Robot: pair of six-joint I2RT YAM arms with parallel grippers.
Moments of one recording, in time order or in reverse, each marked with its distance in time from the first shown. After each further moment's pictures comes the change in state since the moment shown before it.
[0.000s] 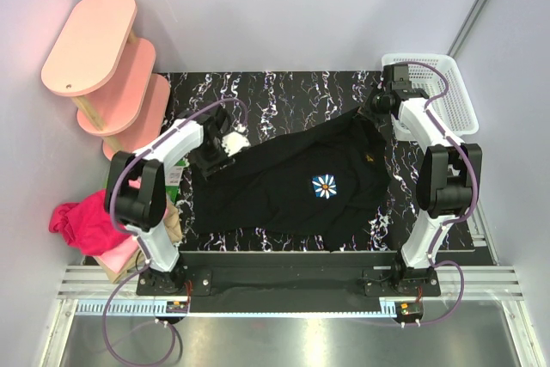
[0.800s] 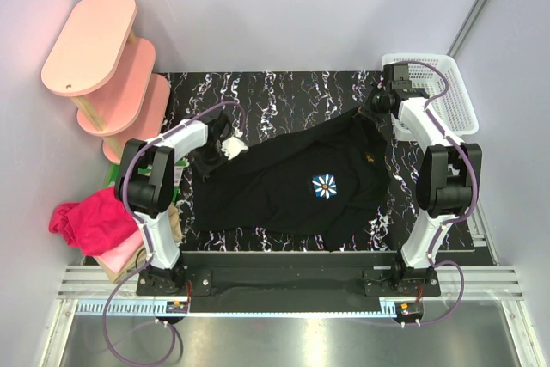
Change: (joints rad) left arm 0.032 0.162 -0.019 0.055 -0.018 -0.071; right arm 0.000 0.004 0.008 0.000 -0.003 0.000
